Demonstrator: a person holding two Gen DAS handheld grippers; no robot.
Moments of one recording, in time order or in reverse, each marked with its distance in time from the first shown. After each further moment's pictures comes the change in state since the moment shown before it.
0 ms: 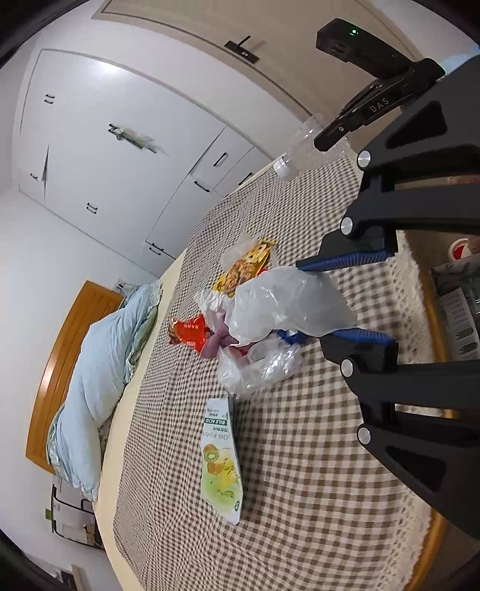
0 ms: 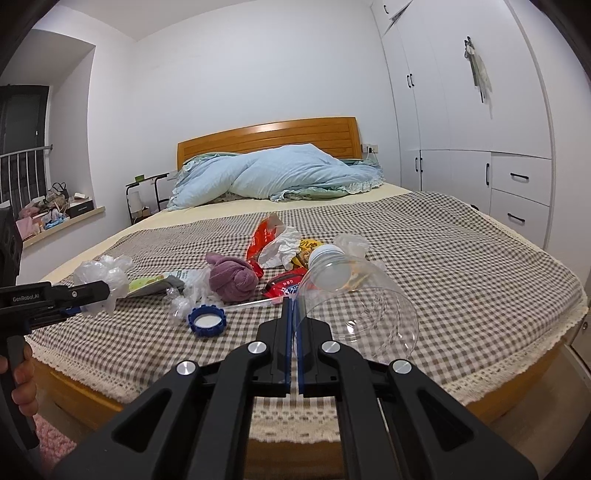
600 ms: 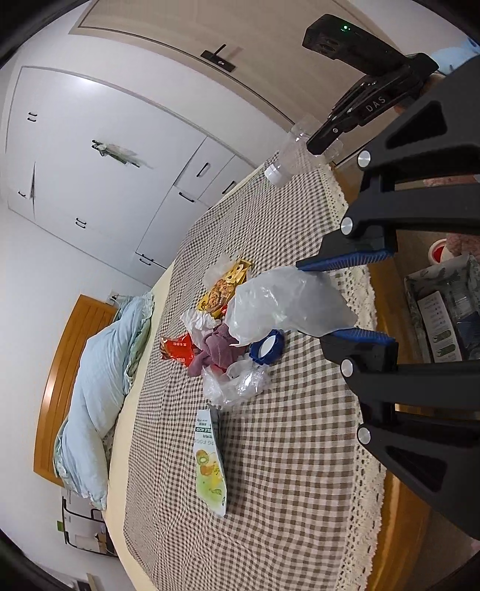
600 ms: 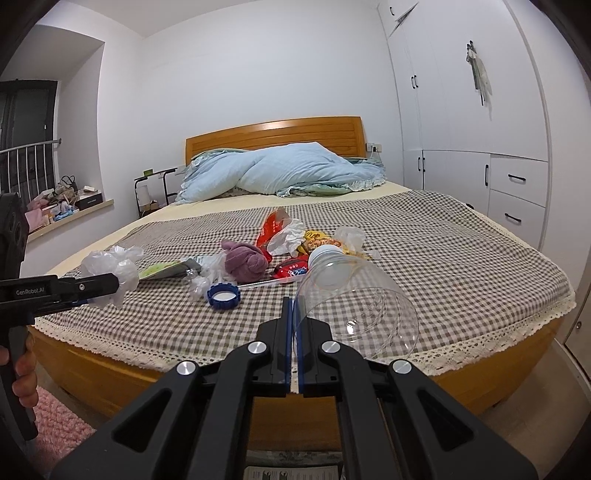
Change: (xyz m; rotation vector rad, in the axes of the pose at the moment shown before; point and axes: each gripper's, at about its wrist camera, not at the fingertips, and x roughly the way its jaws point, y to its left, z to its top) left arm -0.040 -0.036 -0.031 0.058 0.024 -0.001; right arm -0.052 0.006 -0.015 -0.020 0.014 0.016
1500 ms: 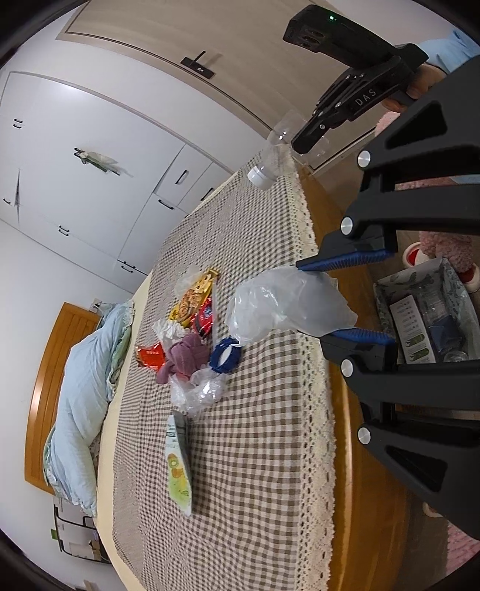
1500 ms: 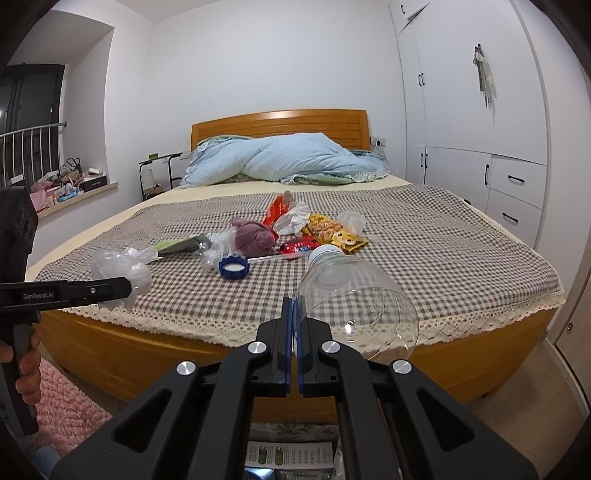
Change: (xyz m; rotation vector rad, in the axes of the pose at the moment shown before) left arm -0.019 -0.014 -0.044 0.018 0.072 -0.018; right arm -0.032 0.009 -0.022 -0.044 0.047 -0.007
